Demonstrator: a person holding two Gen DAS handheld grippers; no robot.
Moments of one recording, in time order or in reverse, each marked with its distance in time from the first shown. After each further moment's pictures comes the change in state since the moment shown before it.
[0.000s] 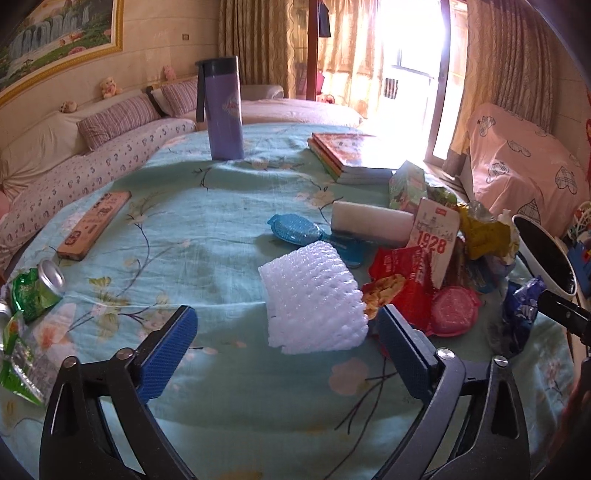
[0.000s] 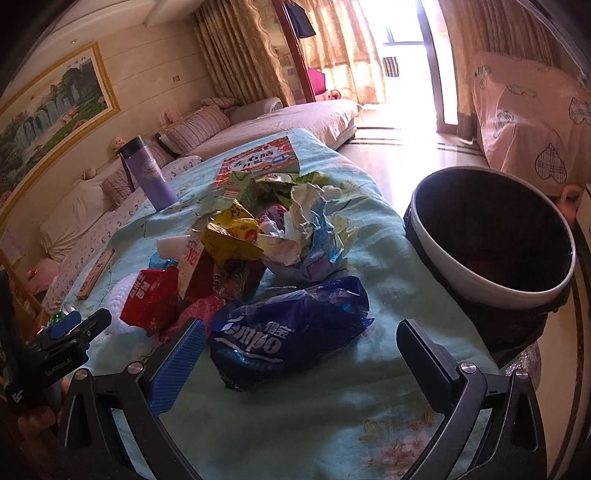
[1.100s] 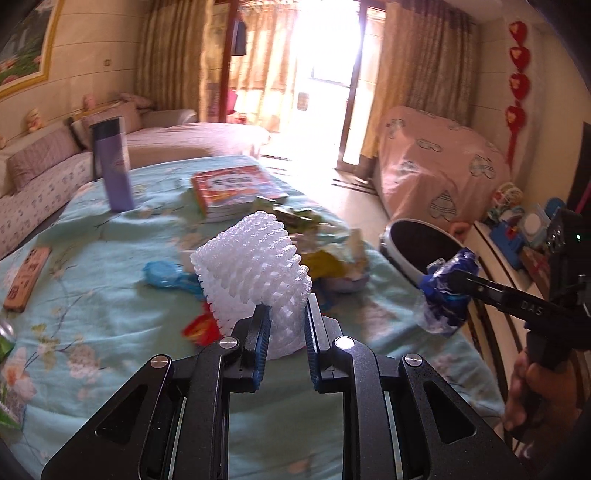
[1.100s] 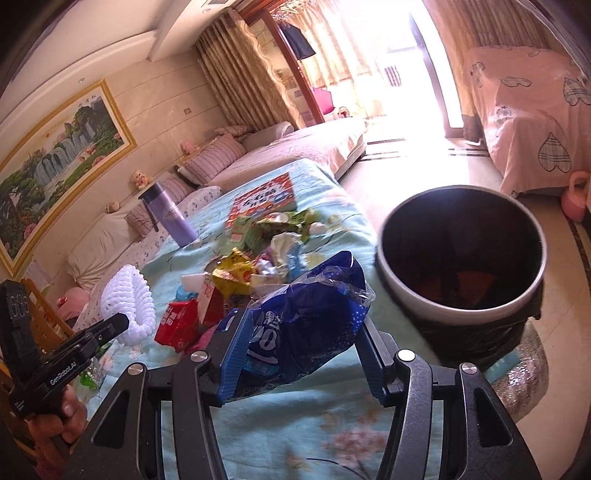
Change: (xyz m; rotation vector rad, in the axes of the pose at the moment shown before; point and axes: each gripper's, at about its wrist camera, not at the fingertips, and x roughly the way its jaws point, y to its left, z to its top) left arm -0.075 -0.096 0.021 0.151 -0.072 -0.326; right arm -0.061 -0.050 0.014 0.059 -0.098 0.112
